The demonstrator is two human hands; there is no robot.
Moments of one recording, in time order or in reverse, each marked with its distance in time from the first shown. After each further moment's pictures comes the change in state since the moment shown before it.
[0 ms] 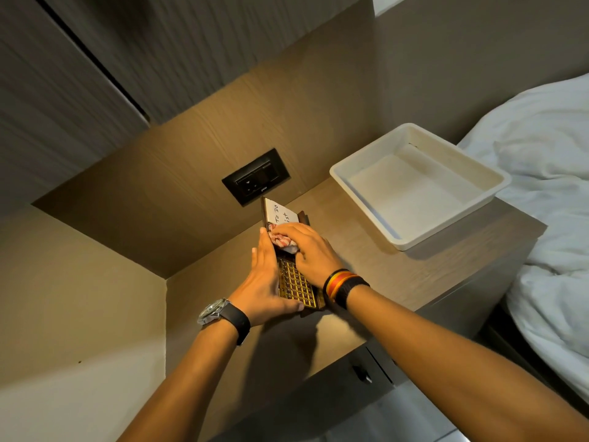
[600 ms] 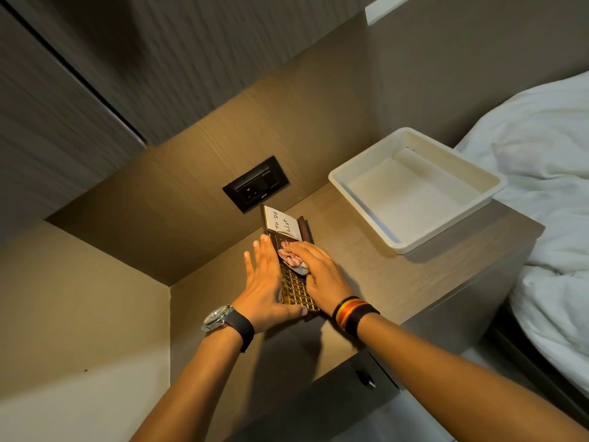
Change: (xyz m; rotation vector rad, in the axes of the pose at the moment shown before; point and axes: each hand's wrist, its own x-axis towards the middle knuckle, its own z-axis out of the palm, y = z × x) left_hand 0.000 0.001 0.003 0.213 0.008 -0.019; right_hand -0.037 0.015 0.017 -0.005 0.079 0.060
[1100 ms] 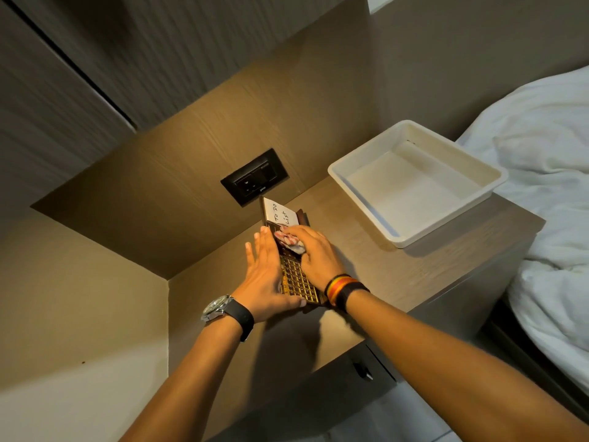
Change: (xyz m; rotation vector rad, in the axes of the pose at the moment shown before) left_hand 0.005 0.002 -0.001 -0.016 -0.001 0.008; right_hand 0.029 -0.002 -0.005 0.044 0.036 0.074
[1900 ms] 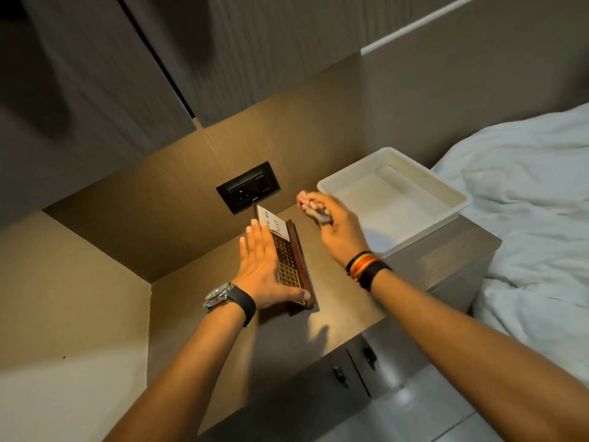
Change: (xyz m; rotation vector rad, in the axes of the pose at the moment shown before) left_hand 0.011 0.018 -0.004 0.057 0.144 -0.024; right_hand 0.014 -0.022 -0.090 0.035 0.149 -0.050
